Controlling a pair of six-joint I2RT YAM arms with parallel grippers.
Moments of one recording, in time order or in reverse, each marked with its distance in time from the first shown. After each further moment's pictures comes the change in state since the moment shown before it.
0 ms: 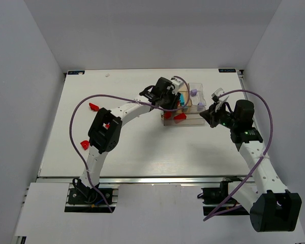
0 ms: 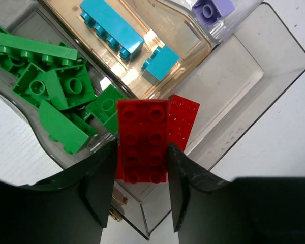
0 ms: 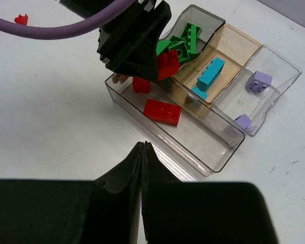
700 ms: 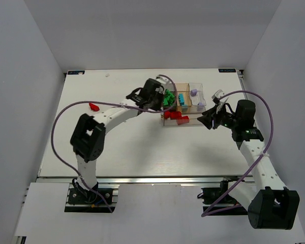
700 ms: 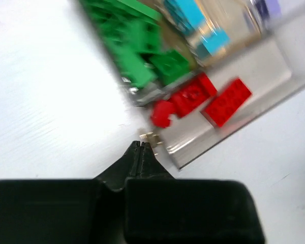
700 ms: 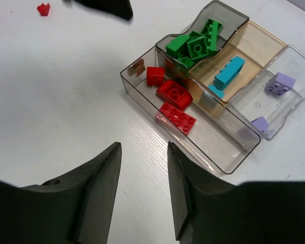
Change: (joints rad) left arm 0.020 -0.228 -0.243 0.025 -0.162 -0.072; right arm -0.047 0.022 0.000 -0.030 -0.121 -0.050
